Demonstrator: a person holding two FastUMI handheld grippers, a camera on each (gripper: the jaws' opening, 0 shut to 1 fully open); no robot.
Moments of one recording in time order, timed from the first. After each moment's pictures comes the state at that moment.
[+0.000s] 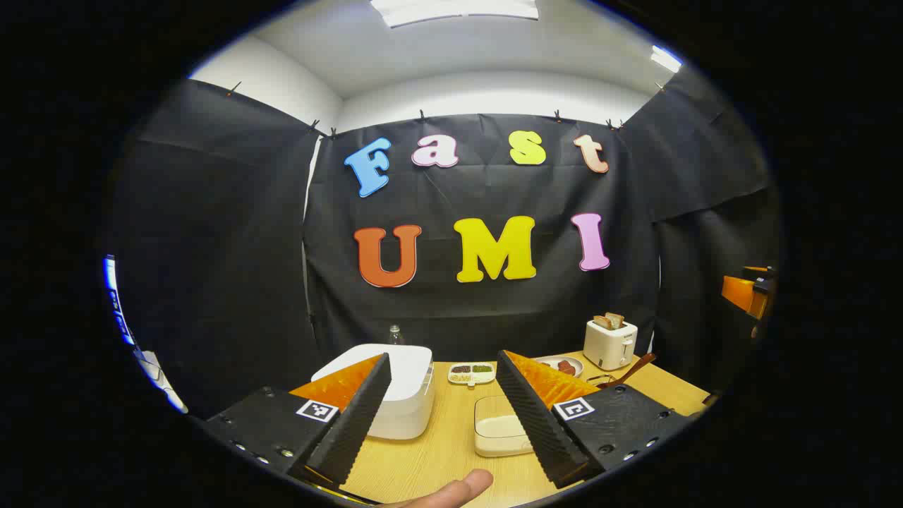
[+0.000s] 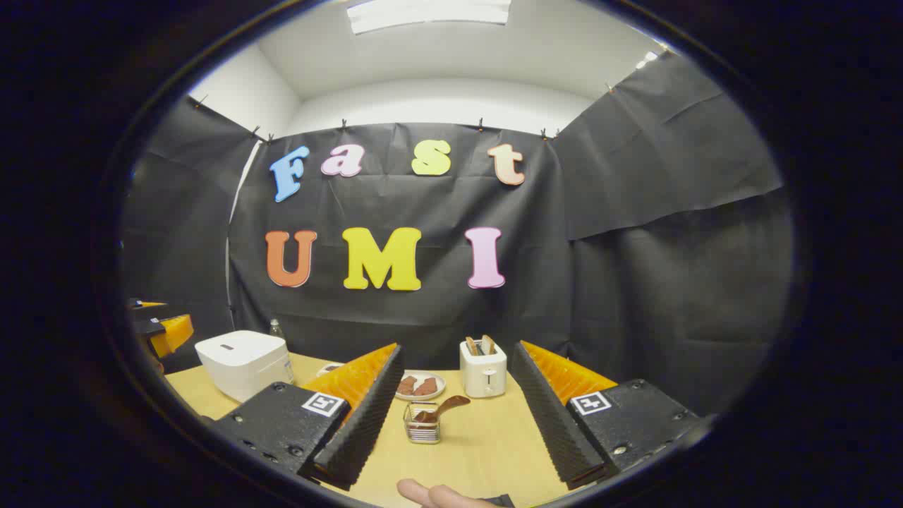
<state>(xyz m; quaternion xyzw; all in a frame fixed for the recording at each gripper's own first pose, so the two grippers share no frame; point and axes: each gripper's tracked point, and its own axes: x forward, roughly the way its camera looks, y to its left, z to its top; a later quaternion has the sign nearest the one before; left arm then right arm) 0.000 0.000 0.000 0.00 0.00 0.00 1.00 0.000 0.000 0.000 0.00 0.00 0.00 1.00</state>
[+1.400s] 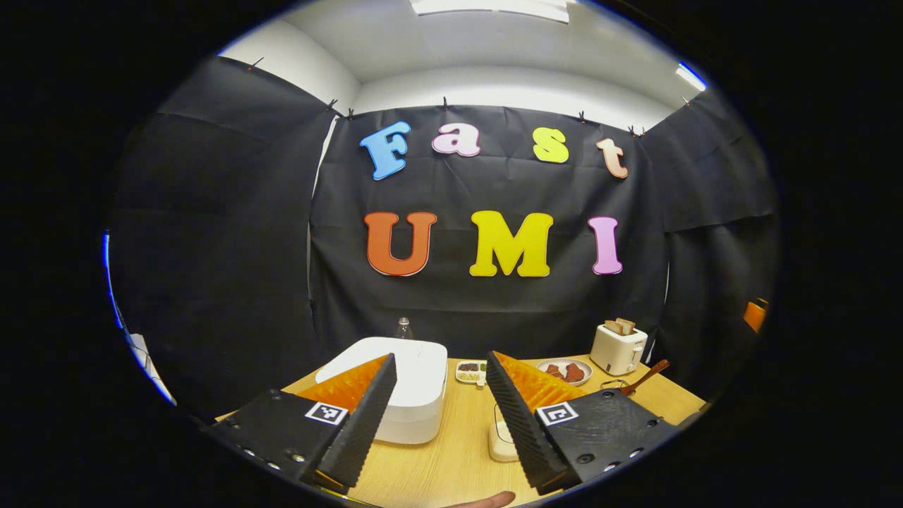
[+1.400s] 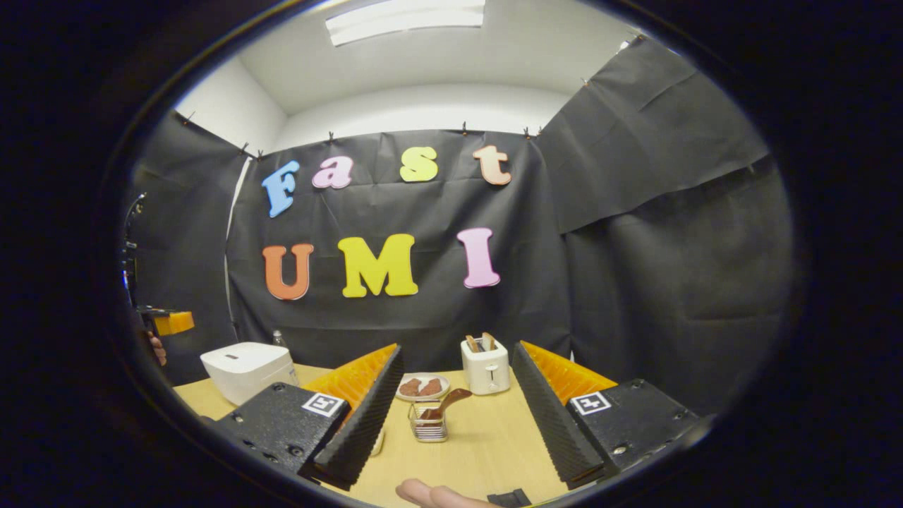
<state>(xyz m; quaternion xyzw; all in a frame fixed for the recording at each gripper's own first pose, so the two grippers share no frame) 0.052 0.057 -0.027 -0.04 0.03 0.00 1.00 -0.011 -0.006 -0.028 0.04 -0.02 0.00 1.00</state>
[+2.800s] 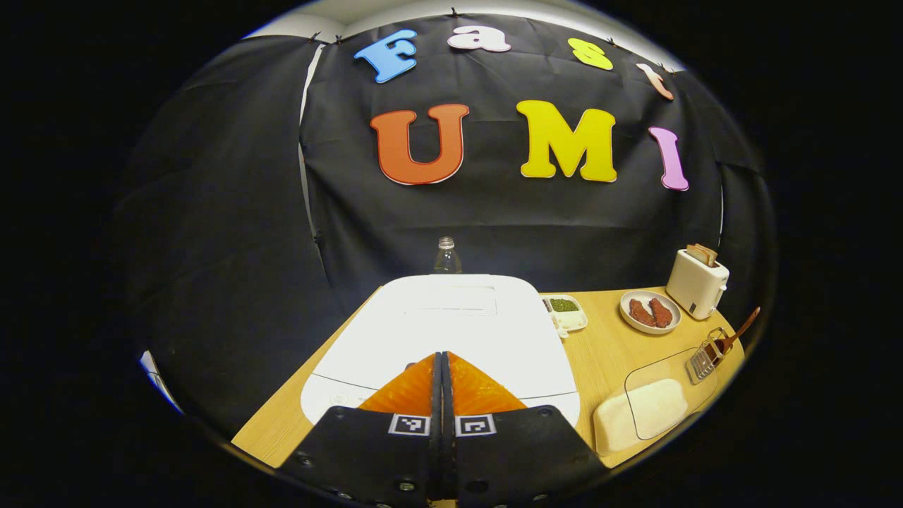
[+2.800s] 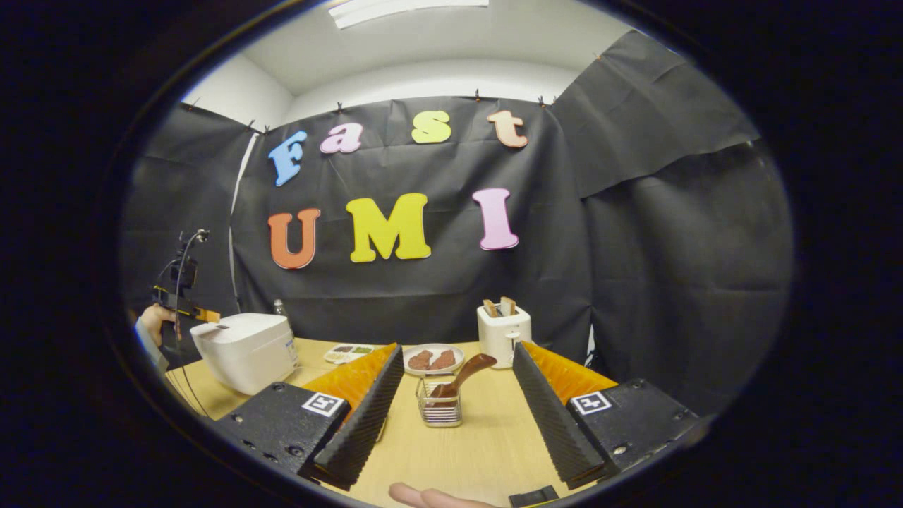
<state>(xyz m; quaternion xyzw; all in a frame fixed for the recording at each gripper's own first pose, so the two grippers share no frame) 0.219 0.145 -0.169 0.00 0.21 0.03 0.98 0.046 0.020 -0.118 0.04 0.04 0.03 1.00</state>
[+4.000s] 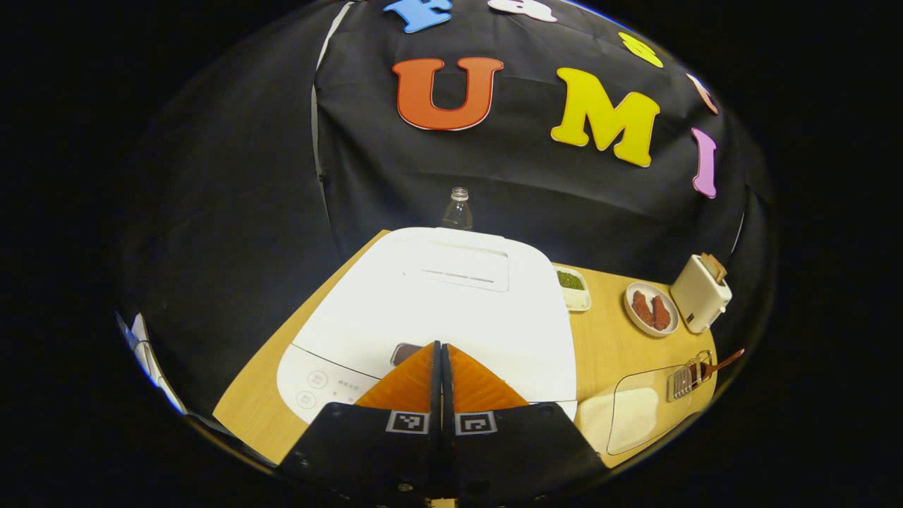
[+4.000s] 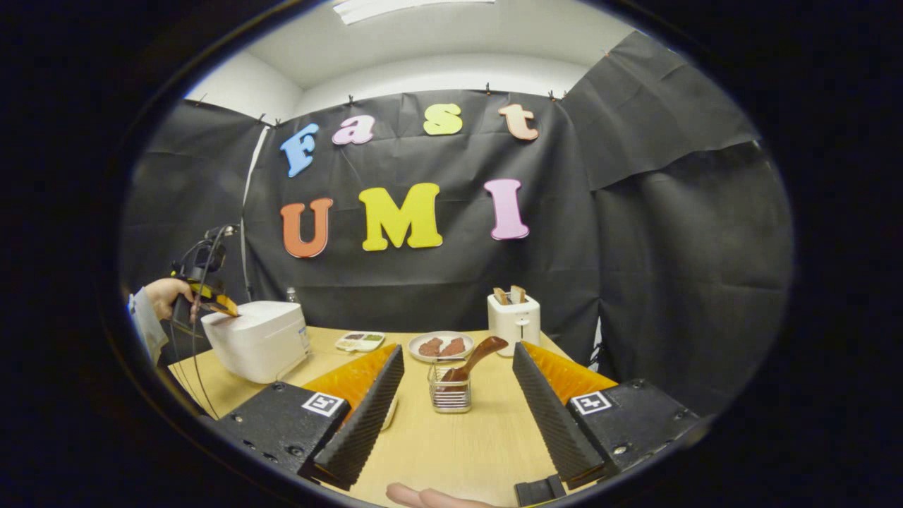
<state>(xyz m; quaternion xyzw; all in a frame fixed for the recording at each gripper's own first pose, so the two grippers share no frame) 0.219 0.144 -0.191 -0.05 0.35 0.07 0.93 0.019 0.039 -0.128 0.03 0.05 0.05 1.00</state>
